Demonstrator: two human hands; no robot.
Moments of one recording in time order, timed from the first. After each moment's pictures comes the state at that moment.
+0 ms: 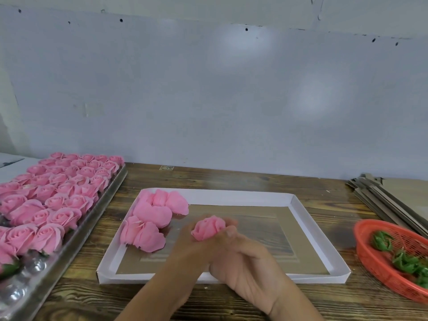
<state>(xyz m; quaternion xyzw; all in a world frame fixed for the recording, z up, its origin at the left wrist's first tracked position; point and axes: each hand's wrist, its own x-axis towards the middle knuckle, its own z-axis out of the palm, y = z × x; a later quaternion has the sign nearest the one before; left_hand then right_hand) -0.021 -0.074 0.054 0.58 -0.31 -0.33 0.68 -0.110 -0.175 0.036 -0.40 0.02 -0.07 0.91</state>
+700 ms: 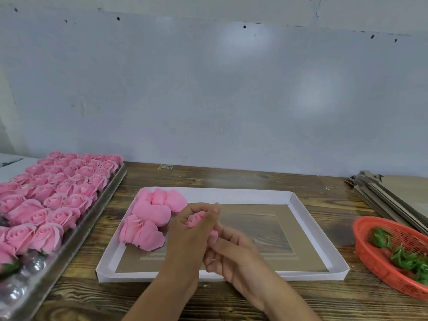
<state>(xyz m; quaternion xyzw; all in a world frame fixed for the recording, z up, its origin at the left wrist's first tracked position) -0.022 -0.090 0.054 0.56 -0.21 -0.23 0.76 -0.103 -0.170 0.031 -0.51 0.09 -0.13 0.85</state>
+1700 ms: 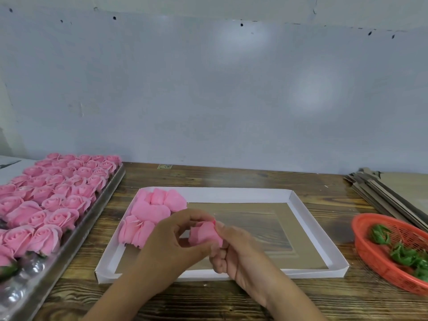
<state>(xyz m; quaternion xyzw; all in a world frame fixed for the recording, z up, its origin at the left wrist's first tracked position) 0.015 -0.050 0.050 0.64 -0.47 -0.19 0.58 -0.106 -0.173 0.032 -0.52 0.11 -0.14 0.83</state>
